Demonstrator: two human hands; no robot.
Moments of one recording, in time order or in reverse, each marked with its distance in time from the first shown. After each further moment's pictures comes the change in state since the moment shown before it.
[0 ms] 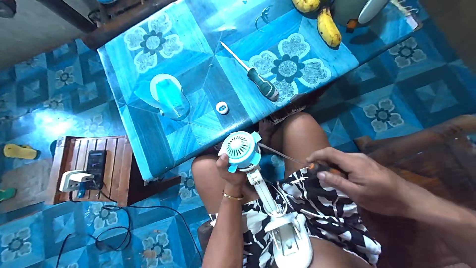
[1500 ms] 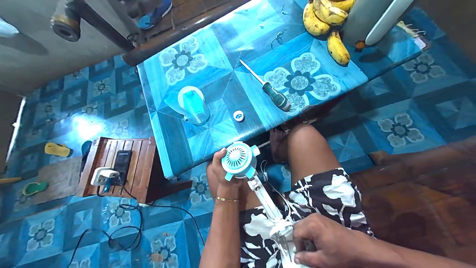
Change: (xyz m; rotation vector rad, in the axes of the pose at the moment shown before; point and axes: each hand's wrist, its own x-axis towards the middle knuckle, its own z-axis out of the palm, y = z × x) left_hand 0.017 0.061 -0.006 -0.187 0.191 -0.376; right_hand -0.033 -0.009 0.110 0.309 -0.425 -0.302
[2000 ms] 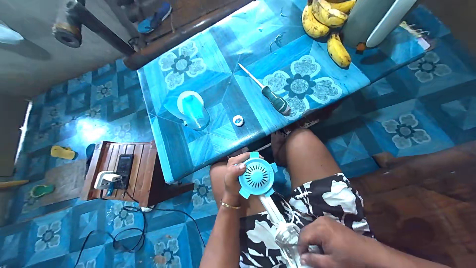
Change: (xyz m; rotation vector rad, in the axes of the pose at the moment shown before) left_hand 0.005 -0.005 -0.006 0.457 -0.522 0.153; right_hand -0.005 -0.003 -0.013 0.023 0.046 0.007
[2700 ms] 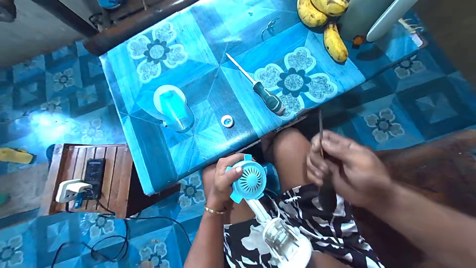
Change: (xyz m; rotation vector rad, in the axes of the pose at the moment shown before) left_hand 0.015 -0.004 -0.025 0.248 -0.119 -0.090; right_hand 0.060 -0.022 -0.111 0.852 0.611 0.186
